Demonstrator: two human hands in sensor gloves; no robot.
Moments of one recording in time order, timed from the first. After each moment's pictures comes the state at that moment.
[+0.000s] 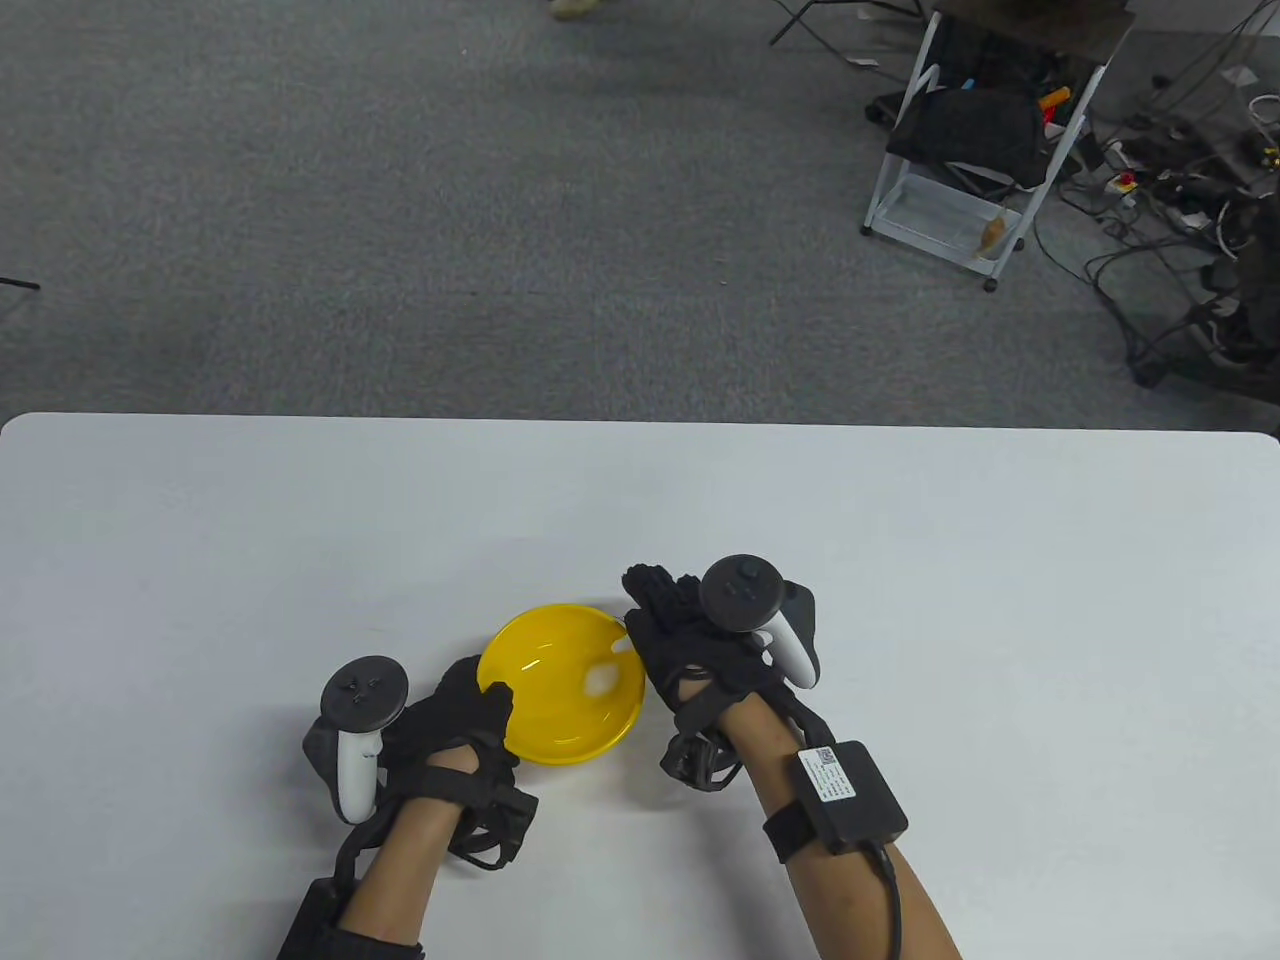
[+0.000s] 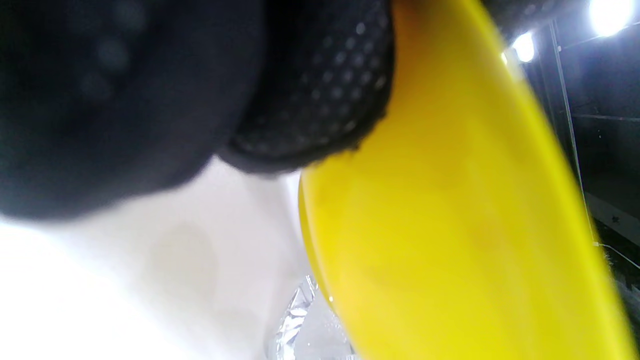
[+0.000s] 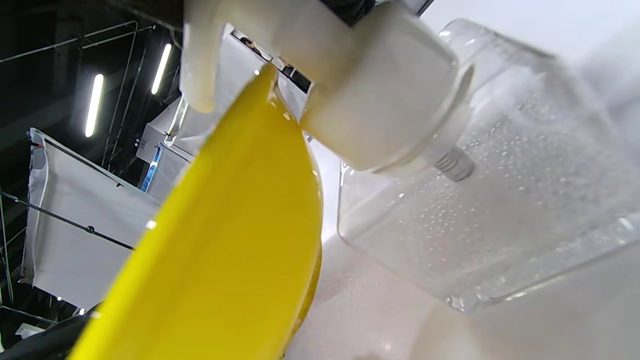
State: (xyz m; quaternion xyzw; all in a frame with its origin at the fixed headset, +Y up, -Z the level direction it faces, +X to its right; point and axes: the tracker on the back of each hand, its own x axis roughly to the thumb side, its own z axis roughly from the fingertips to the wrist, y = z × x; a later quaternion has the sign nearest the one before) left_hand -0.208 -0.777 -0.270 -0.10 0.17 0.56 0.80; right_hand 0.077 -0.738 -0.364 0.11 0.20 0.88 0.41
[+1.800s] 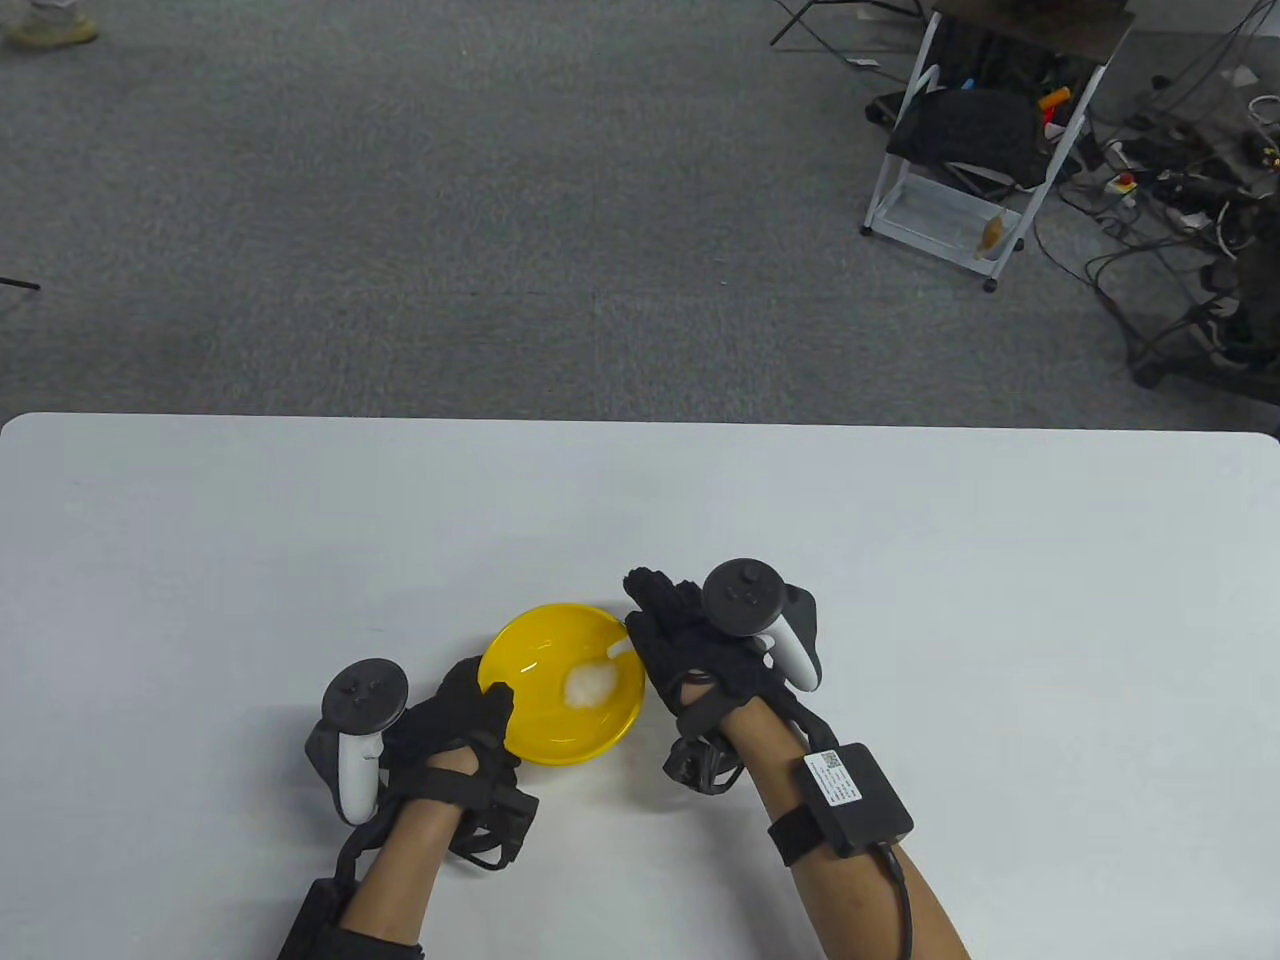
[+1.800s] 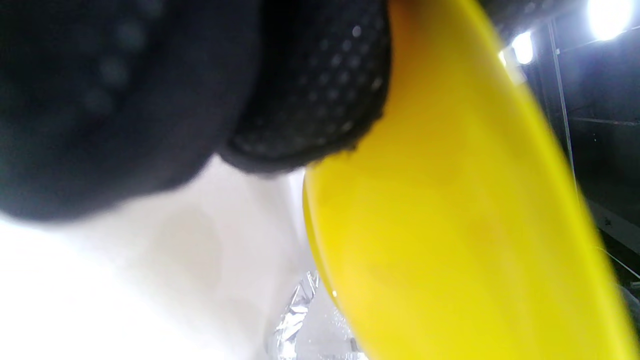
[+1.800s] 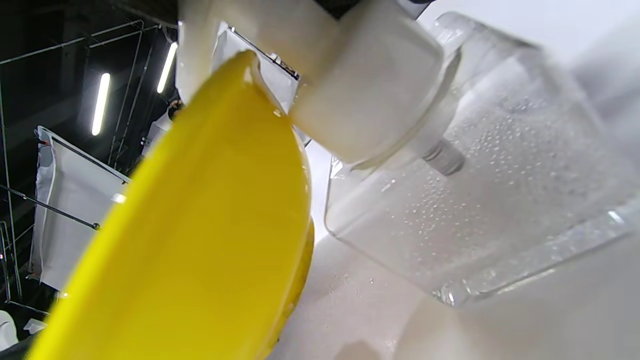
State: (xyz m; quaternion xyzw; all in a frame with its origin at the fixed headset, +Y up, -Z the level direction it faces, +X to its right) left_hand -0.207 -0.783 -0.271 -0.10 0.16 0.57 0.80; right_hand 0.079 -0.743 -0.364 0.12 0.19 0.88 0.42
